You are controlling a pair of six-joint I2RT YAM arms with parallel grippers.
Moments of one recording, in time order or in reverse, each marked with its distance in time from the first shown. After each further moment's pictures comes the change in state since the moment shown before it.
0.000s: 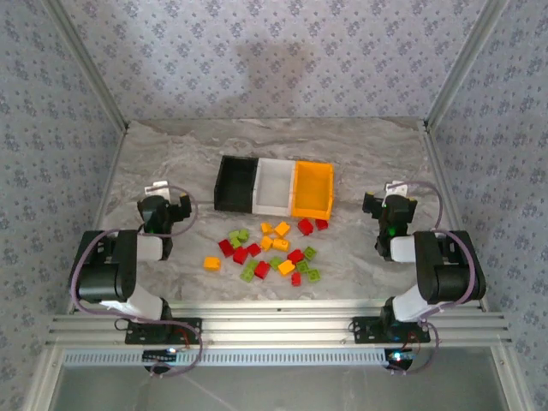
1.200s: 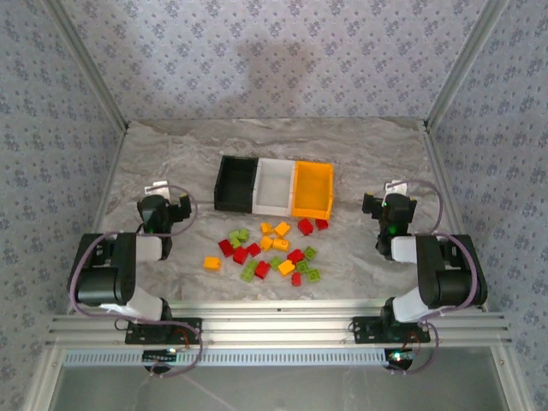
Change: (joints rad) left arm 0.000 -0.047 0.014 -0.087 -0.008 -0.001; right arm 0.008 -0.053 0.032 -0.124 -0.007 -0.004
